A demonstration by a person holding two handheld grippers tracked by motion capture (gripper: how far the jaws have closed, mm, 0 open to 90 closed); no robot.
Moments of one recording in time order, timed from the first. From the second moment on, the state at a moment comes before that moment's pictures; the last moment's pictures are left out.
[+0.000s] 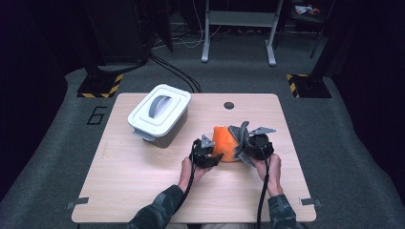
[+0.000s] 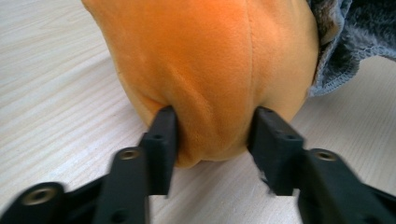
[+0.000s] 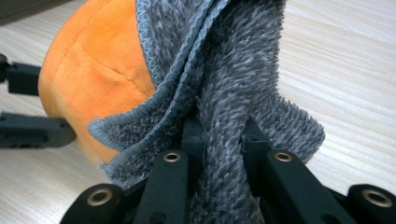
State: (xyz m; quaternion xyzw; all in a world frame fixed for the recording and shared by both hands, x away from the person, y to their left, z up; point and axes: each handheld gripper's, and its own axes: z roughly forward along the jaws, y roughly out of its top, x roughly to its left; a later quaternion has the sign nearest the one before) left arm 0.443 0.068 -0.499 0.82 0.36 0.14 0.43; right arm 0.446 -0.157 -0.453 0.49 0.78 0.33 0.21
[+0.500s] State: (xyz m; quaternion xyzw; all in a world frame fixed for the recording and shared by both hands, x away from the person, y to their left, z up) left arm 0.437 0.075 -0.482 0.81 0.36 0.09 0.46; right arm 0.428 -0.164 -0.424 0.47 0.77 0.37 0.23
